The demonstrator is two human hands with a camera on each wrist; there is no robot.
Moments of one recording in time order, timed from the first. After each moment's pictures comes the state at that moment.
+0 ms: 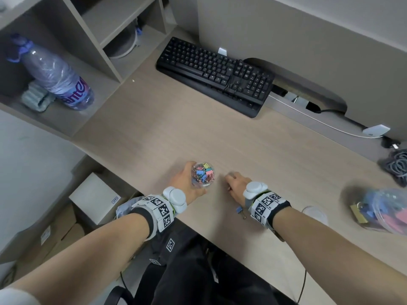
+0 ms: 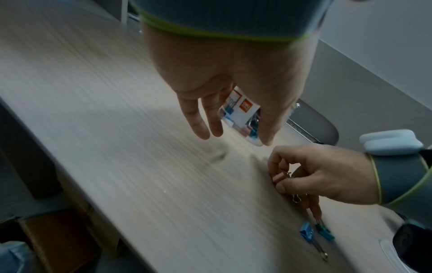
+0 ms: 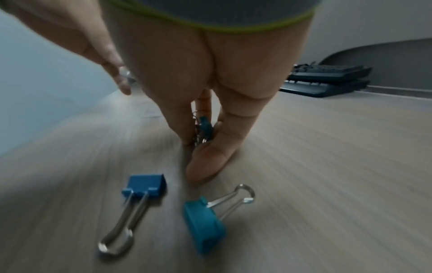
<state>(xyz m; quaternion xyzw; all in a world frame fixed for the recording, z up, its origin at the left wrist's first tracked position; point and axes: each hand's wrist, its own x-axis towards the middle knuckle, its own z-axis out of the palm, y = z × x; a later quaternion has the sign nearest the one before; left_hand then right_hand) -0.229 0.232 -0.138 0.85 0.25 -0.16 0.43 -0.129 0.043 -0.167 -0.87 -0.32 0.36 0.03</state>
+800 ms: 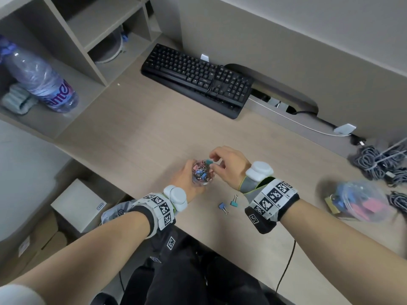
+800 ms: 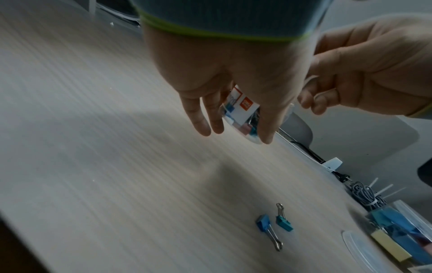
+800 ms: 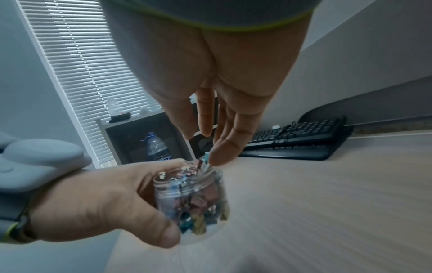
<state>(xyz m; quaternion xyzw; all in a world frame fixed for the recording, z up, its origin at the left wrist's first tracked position) -0.216 0.185 -0.128 0.84 0.22 -0.13 0.47 -0.115 0.039 -0.066 -0.87 -0.33 0.20 0.30</state>
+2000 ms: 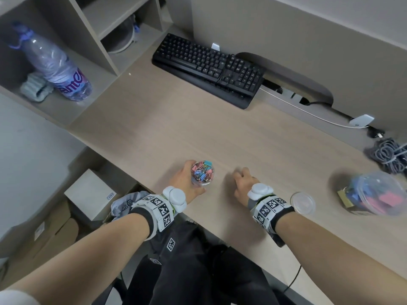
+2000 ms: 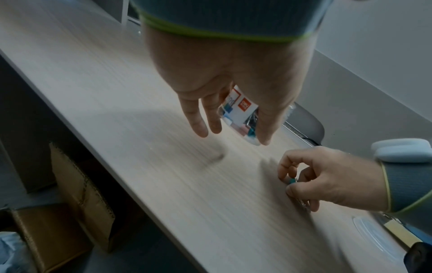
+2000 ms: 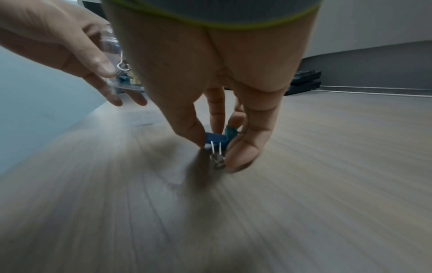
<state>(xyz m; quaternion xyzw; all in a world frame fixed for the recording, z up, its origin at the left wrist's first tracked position) -0.257 0.188 -0.126 0.86 0.24 -0.15 0.42 -0.162 -0.011 -0.166 -0.92 -0.24 0.31 -0.02</state>
